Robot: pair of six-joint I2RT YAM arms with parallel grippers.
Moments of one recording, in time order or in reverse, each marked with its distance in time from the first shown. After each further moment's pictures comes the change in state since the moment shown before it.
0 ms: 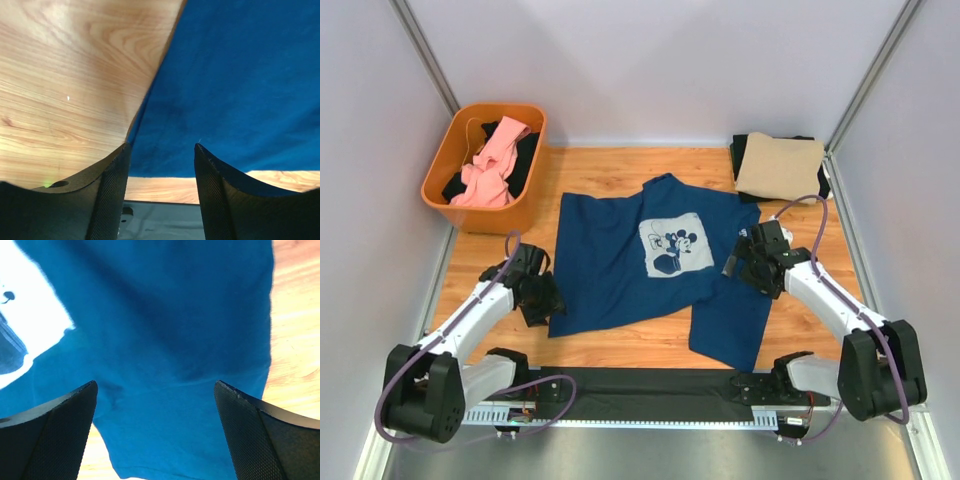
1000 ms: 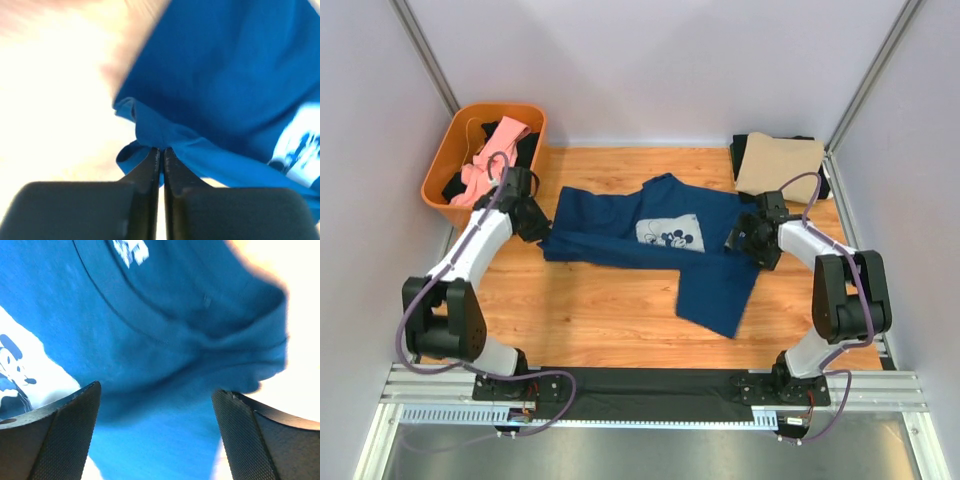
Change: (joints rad) left arm 0.099 0.381 0.546 0.092 -0.113 0.024; right arm -0.175 0.404 0.224 0.123 -0.142 -0.085
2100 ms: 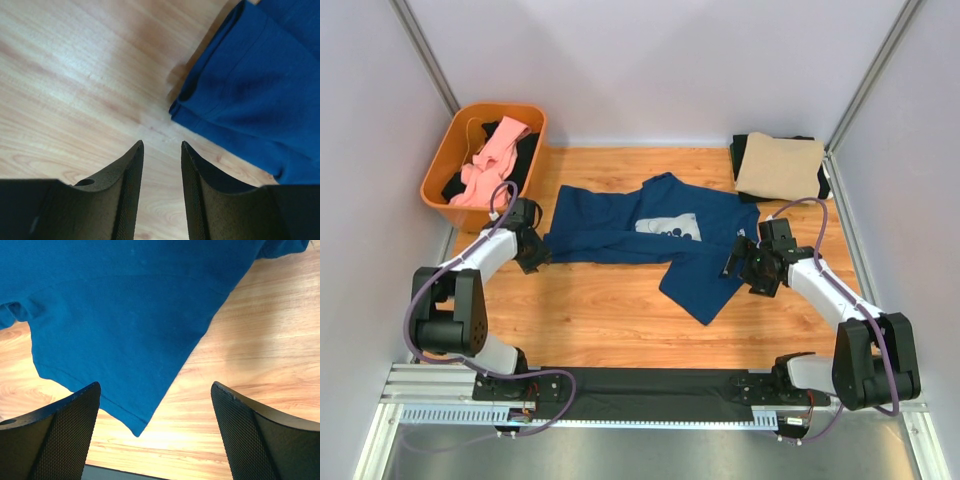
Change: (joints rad) left arm 0.067 0.053 -0.235 0.128 -0.071 -0.023; right arm 0.070 -0.358 -0.243 -0.062 -0.106 -0.011
